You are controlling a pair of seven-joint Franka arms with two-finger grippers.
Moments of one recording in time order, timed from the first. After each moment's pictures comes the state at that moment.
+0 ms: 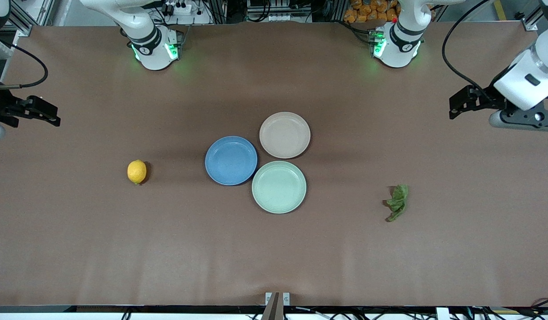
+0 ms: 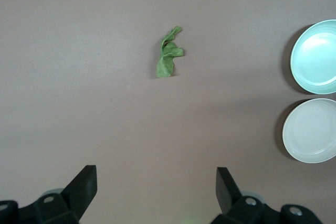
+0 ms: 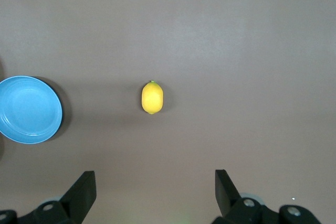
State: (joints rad) left arm -0.10 0.05 -0.05 -1.52 0.00 1.54 -0.03; right arm 0.14 0.08 -0.15 -1.45 -0.03 1.47 -0.05
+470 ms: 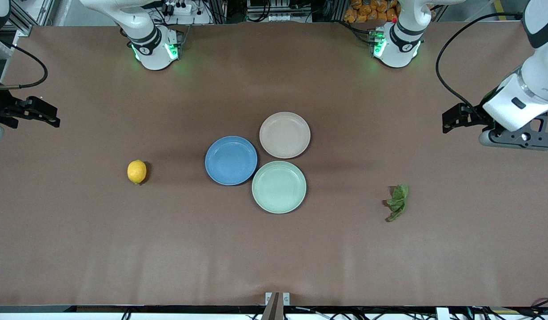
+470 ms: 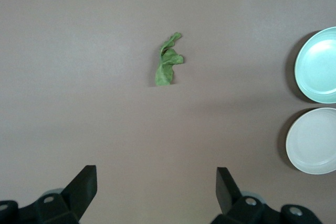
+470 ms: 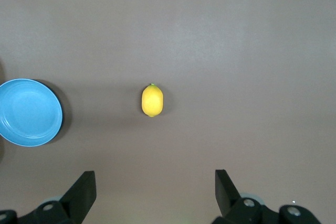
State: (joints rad) left arm -0.10 0.11 -0.05 -1.52 0.00 1.61 -0.04; right arm 0.14 0.08 -0.15 -1.45 -0.03 1.49 -0.05
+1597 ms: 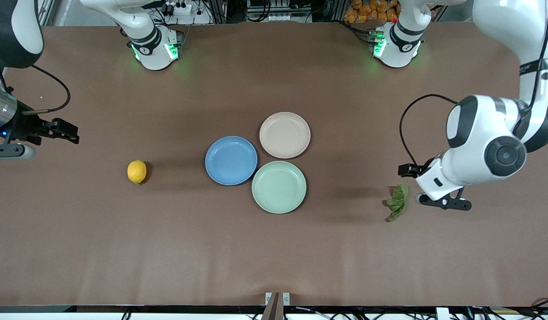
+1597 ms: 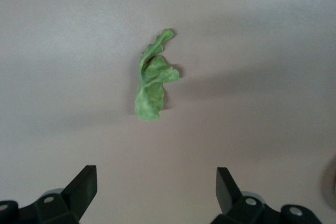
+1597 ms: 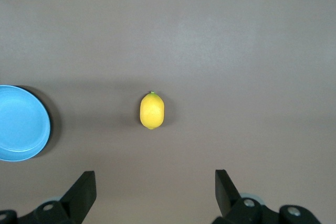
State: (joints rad) left arm -0.14 0.47 -0.05 -1.53 0.03 1.83 -0.03; right arm 0.14 0.08 -0.15 -1.65 -0.03 1.69 -0.05
